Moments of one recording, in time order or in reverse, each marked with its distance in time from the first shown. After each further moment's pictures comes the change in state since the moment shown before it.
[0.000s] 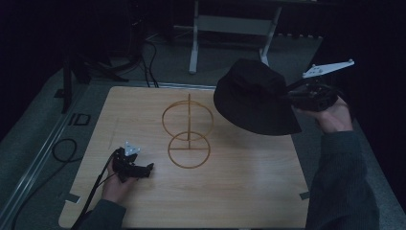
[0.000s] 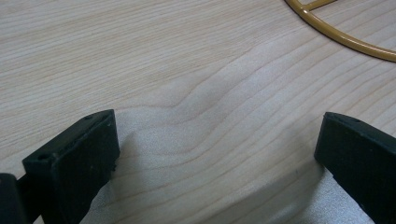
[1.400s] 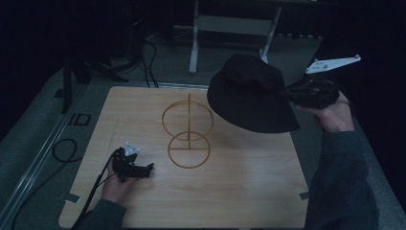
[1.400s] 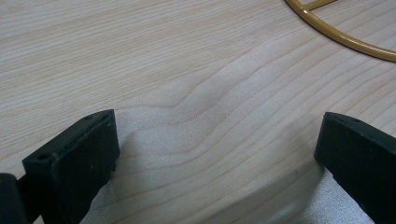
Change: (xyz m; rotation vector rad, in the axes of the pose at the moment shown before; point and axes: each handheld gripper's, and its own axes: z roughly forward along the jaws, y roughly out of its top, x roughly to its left) left arm 0.000 0.000 0.000 0.001 -0.001 0.001; right arm 0.011 0.012 -0.010 -0.083 0.069 -0.024
